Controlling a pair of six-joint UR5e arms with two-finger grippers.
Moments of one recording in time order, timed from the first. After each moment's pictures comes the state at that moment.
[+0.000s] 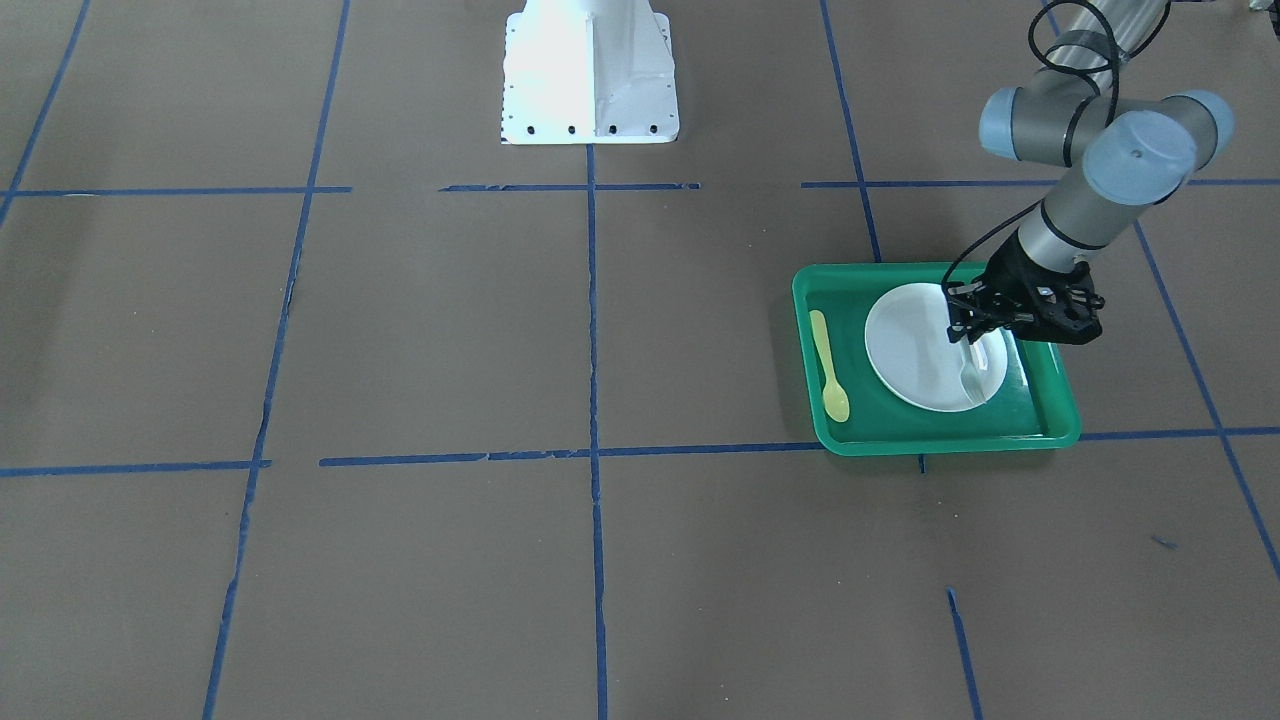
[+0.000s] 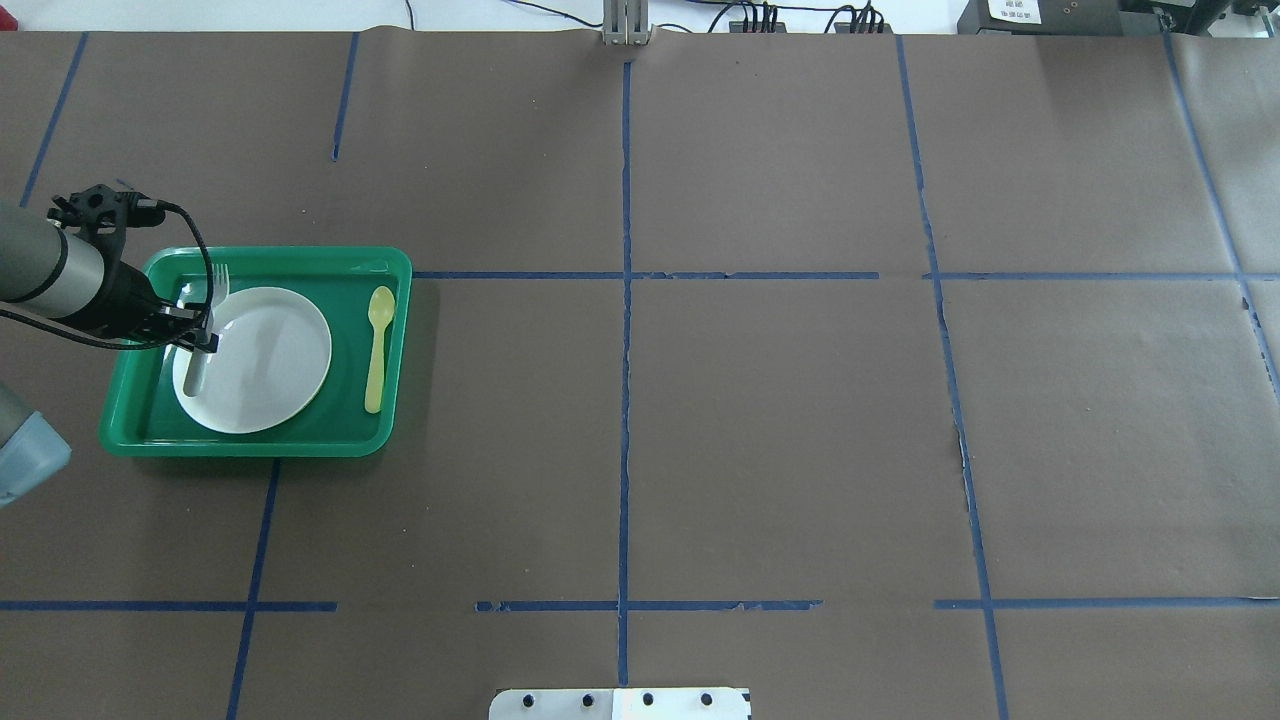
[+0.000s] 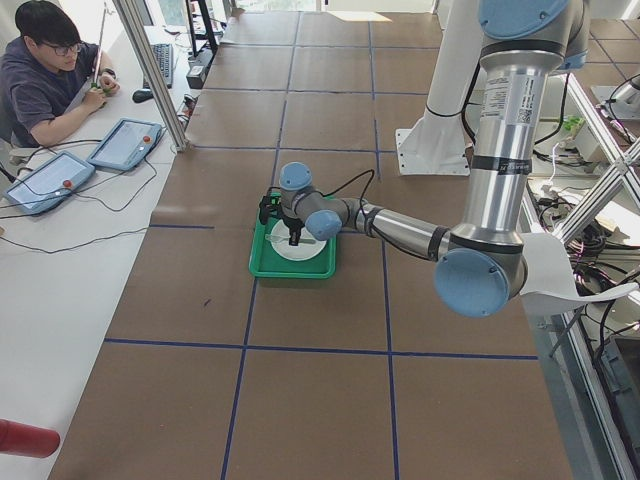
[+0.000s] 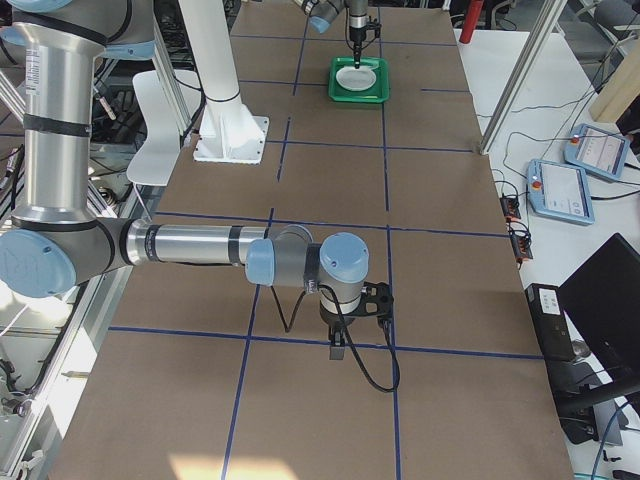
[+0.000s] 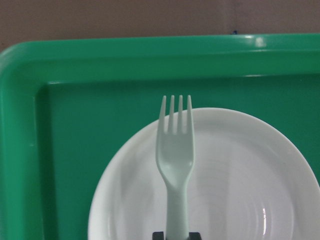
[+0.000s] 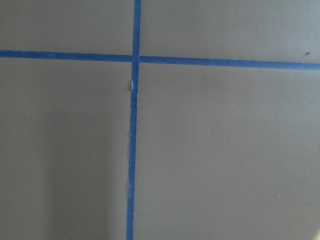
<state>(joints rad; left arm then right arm) -0.91 -1.66 -1.67 -2.09 -2.17 -0.89 1.60 -1.70 1.73 -1.63 2.29 -0.06</state>
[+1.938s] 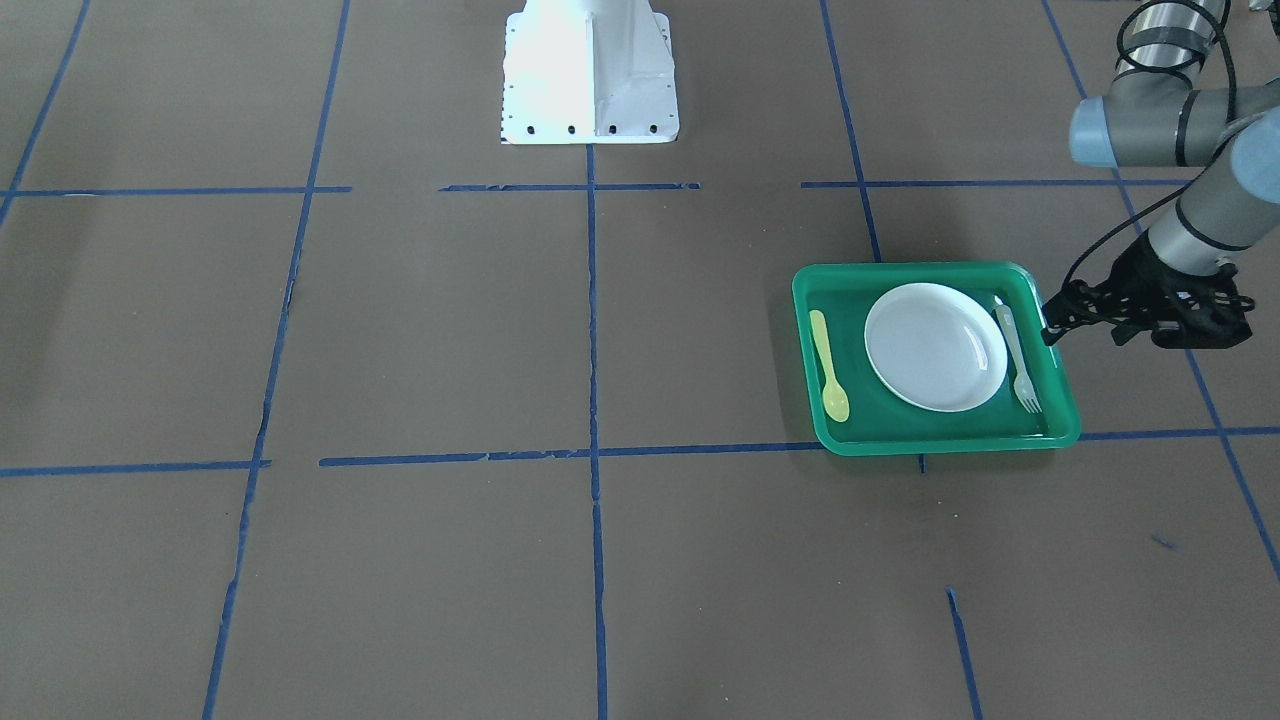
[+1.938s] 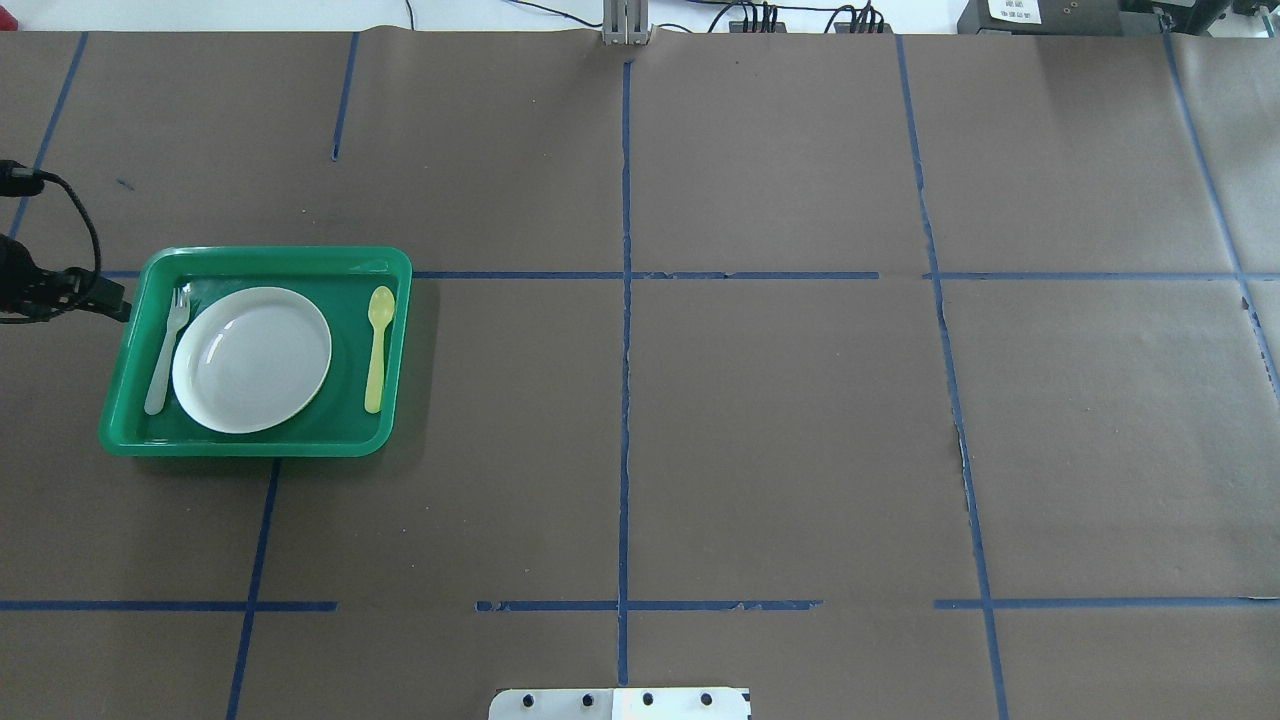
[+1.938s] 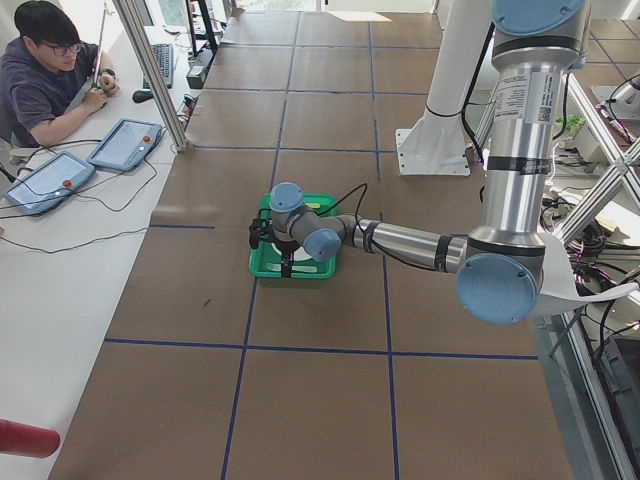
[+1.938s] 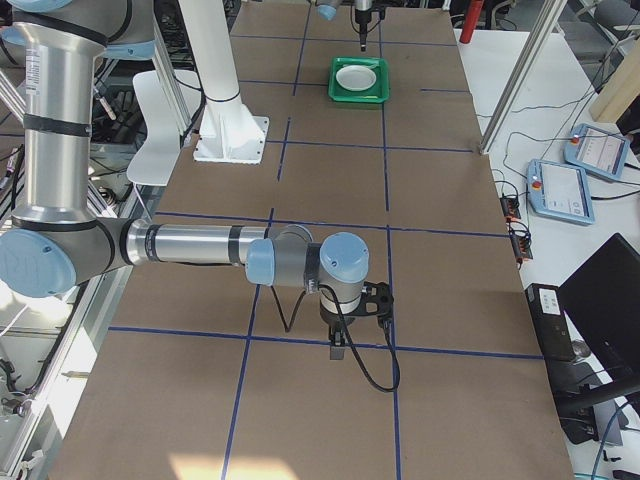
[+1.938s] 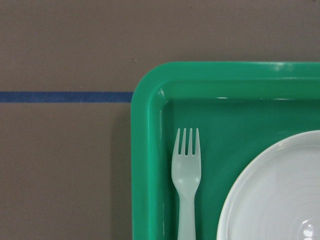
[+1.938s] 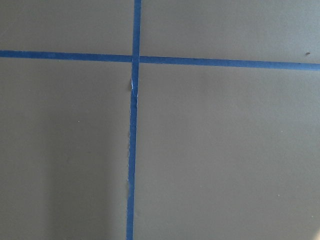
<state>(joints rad) -1.09 -1.59 -1.64 -2.07 -2.19 -0.69 1.60 -1.70 1.73 -1.63 2.29 -0.06</state>
